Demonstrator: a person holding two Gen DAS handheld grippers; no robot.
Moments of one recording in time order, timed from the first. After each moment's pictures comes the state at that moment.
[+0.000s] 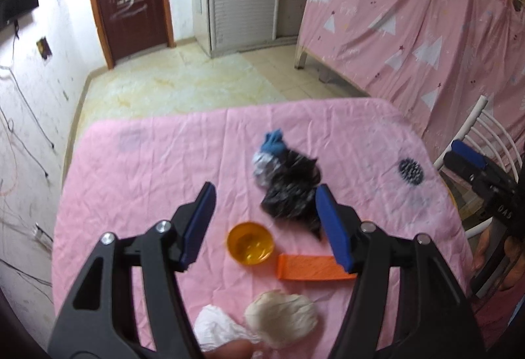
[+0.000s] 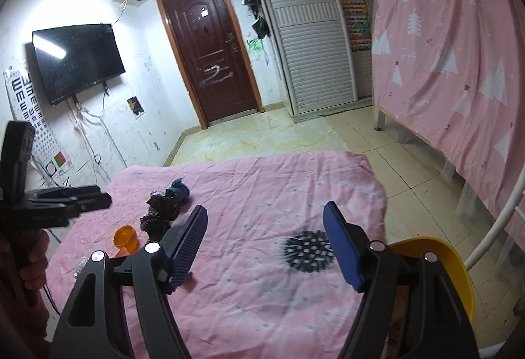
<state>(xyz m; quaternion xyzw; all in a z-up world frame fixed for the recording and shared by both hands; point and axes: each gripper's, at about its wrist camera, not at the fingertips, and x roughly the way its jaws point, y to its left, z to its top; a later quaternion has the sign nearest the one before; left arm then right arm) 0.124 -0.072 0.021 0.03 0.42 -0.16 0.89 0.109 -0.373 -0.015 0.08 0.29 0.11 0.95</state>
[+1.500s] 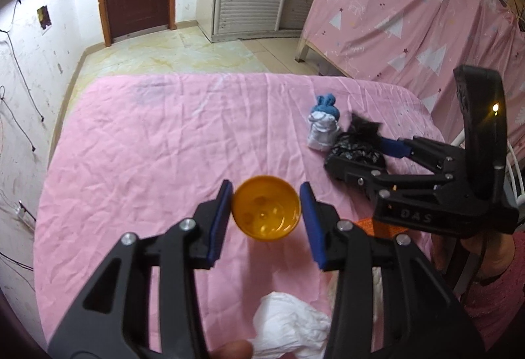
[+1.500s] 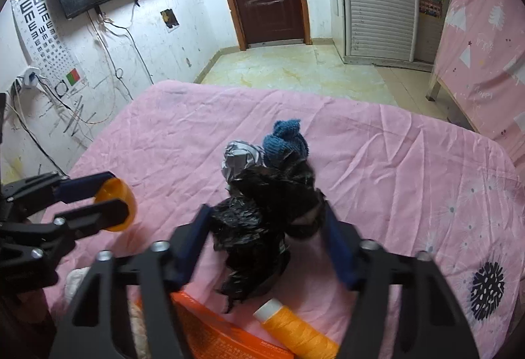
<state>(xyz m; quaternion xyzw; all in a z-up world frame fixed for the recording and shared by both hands) 0.126 -0.006 -0.019 -0.01 0.44 -0.16 0.88 0.199 -0.210 -0.073 -0.01 0.43 0.19 0.88</state>
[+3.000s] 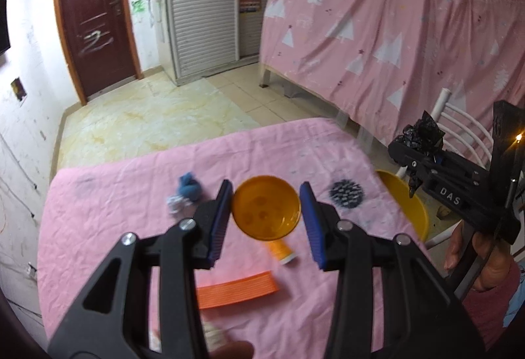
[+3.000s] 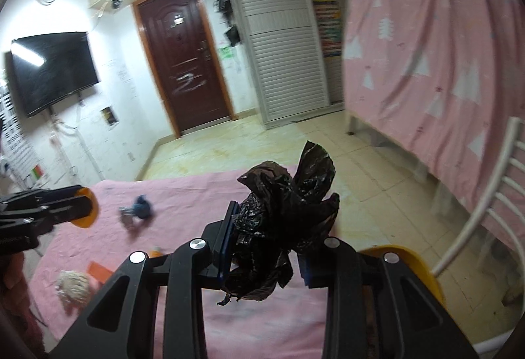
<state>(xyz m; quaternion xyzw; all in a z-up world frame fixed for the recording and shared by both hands) 0.104 -0.161 0.056 0.07 0.37 -0.23 0.90 0.102 -0.430 -0.007 0.09 0.27 0.03 0.96</state>
